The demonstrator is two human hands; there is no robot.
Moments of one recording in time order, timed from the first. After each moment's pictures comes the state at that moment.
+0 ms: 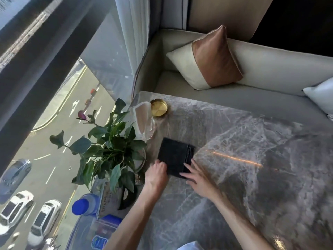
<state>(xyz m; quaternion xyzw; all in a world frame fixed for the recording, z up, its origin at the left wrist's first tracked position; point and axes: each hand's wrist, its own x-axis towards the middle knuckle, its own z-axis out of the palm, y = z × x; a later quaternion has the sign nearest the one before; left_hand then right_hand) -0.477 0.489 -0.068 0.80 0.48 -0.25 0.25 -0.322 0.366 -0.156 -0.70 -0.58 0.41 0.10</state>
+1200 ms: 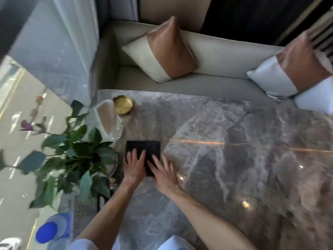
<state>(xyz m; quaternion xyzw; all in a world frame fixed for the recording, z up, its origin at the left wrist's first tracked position) -0.483 0.500 -0.167 0.86 0.40 -0.25 0.17 -0.401 0.377 -0.171 -0.81 -0.51 0.29 0.02</state>
